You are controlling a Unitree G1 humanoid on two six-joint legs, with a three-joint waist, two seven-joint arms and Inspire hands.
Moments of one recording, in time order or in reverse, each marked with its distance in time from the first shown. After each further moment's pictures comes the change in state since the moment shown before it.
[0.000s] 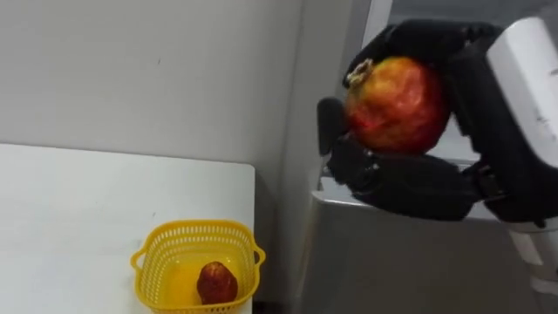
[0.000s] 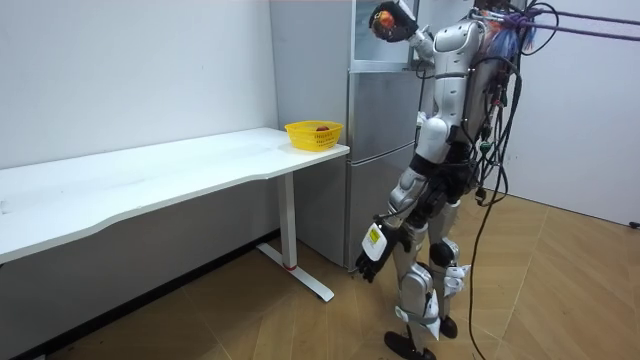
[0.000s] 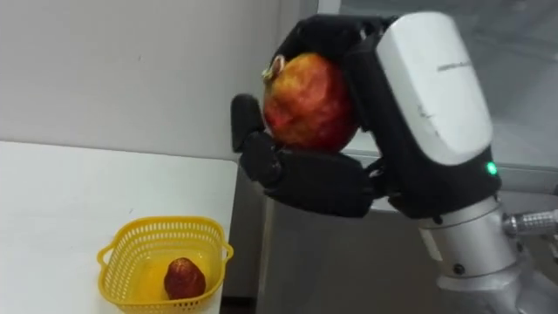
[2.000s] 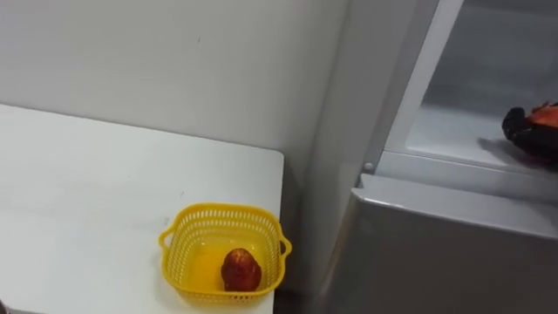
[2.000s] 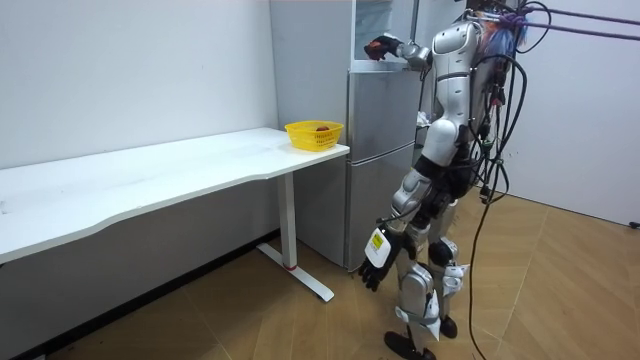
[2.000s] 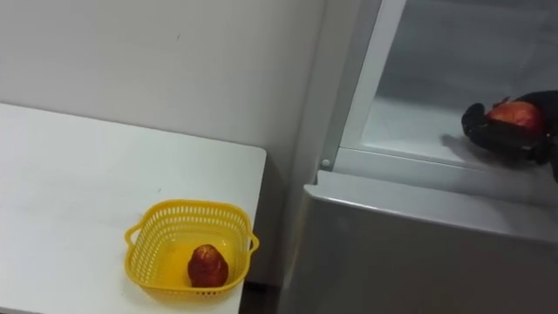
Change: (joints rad) left arm 0.061 0.051 -0.014 -0.150 0.036 0.087 -0.027; right arm -0.351 -0.236 -0.019 1.066 0.482 0.154 -0.012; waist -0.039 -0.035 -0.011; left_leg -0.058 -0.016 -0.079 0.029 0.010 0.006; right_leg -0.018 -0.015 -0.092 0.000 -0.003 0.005
